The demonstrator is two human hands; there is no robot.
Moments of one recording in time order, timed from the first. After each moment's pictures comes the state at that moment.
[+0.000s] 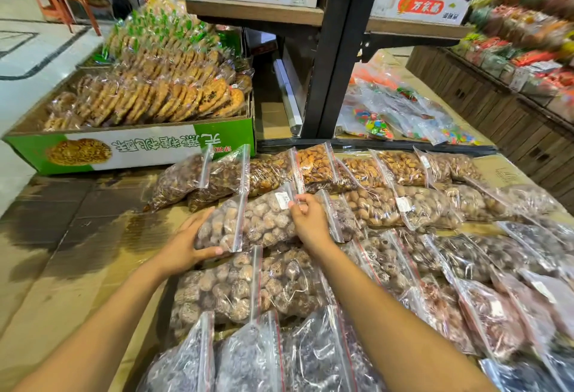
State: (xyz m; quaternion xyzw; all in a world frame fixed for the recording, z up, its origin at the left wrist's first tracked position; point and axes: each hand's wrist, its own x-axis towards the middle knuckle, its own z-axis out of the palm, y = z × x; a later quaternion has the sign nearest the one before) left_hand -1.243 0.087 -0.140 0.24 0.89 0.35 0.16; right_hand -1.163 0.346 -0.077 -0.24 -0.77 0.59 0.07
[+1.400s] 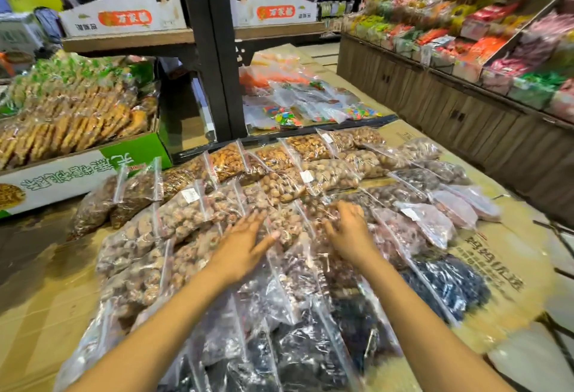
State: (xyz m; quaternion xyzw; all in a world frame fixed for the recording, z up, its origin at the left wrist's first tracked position) left_hand -1.049 0.313 -0.051 0.38 0.88 0.22 0.15; right_hand -0.939 0.516 -0.051 -0.27 -0.91 0.30 0.10
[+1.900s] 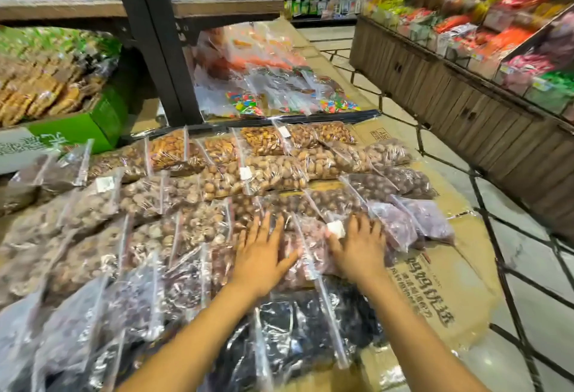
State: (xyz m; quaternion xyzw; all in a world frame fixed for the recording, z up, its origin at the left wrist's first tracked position) left_hand -0.941 0.519 -0.093 0.33 0.93 0.13 0.10; right_hand -0.854 0.700 -0.081 -0.31 -0.94 0.10 0.01
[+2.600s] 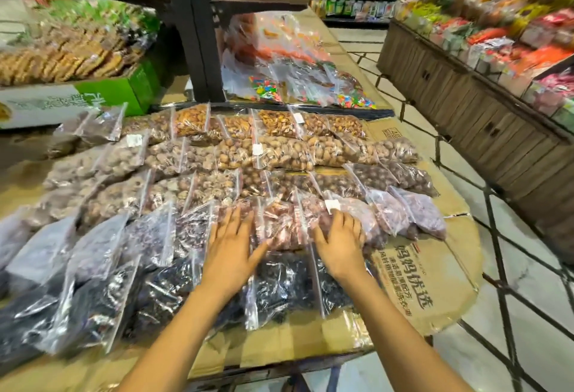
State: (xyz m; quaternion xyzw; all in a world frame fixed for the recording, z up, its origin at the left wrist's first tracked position) left_hand -0.872 0.462 -0.082 0.23 0.95 0.20 0.02; right_hand -0.815 0.663 -0.071 -0.25 -0.95 0.21 0.03
